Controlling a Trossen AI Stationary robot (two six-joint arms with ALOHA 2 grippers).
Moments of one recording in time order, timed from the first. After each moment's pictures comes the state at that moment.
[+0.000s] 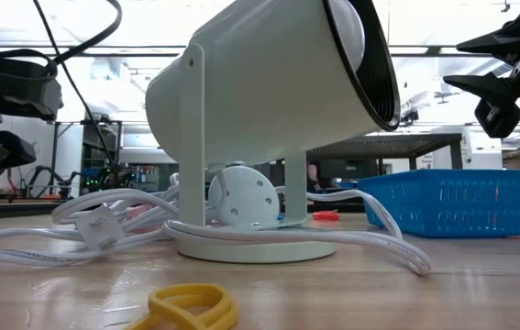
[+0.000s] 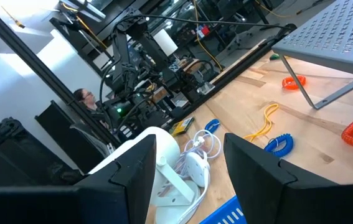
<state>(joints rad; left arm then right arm) -0.69 1.51 0.65 -0.43 -0.18 -0.96 0.54 0.05 0.01 0.08 0.63 0.69</state>
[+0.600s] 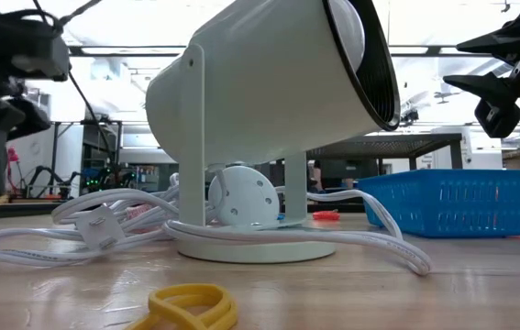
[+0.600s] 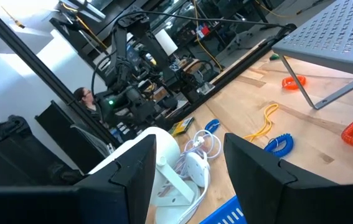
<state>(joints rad) -0.69 1.43 0.72 -0.55 -0.30 -0.91 0.54 0.05 0.01 0.08 0.63 0.69</state>
